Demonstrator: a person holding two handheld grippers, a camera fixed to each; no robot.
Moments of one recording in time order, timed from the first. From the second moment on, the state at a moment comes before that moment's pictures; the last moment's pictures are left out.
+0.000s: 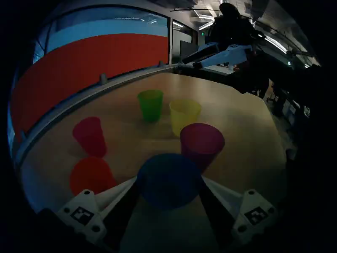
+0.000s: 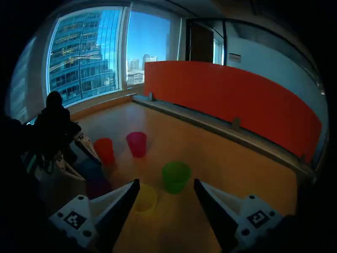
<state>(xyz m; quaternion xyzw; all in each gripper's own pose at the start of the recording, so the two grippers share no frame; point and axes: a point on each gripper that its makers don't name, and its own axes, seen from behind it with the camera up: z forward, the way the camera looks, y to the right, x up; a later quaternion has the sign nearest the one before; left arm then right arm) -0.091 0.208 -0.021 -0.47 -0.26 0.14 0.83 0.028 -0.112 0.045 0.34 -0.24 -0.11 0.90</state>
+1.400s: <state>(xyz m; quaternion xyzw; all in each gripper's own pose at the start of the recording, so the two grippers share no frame) -0.040 0.197 -0.031 -0.46 -0.22 0.10 0.85 -0.043 -0.138 0.098 0.33 -0.30 -0.12 0.89</state>
